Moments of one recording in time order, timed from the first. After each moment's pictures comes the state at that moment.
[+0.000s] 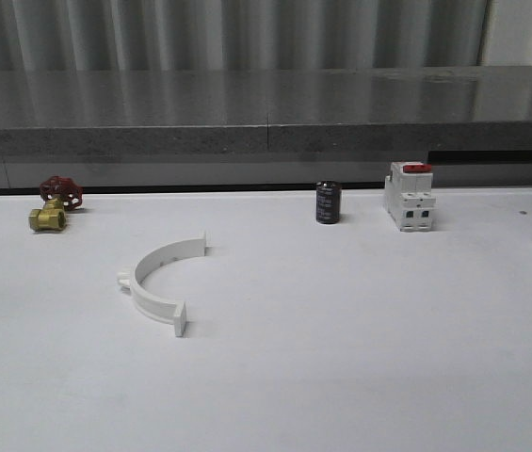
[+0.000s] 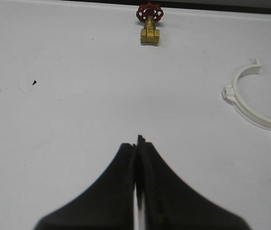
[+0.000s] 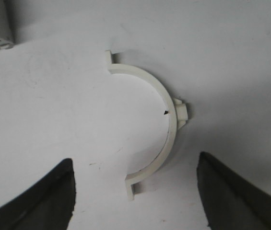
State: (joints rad) left arm -0.09 0.45 -0.45 0.04 0.66 -0.17; right arm -0.12 1.49 -1.06 0.00 0.71 0.15
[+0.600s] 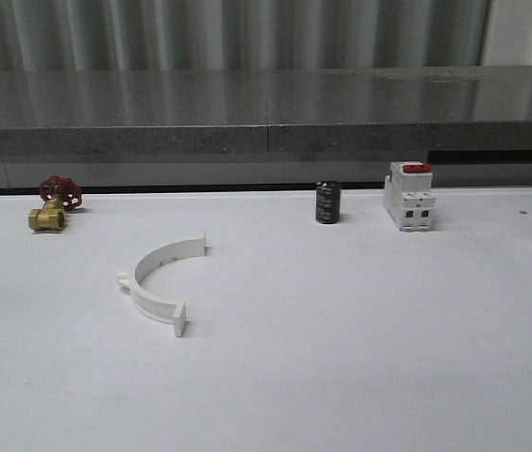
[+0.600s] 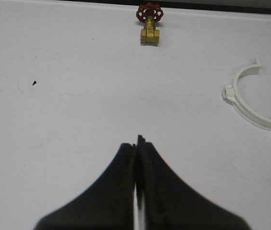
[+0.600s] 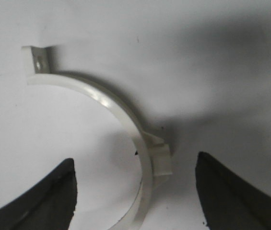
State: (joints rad) left arm -0.09 0.45 -0.45 0.04 0.66 -0.17; right arm -0.21 1.85 -1.18 0.07 0.67 -0.04
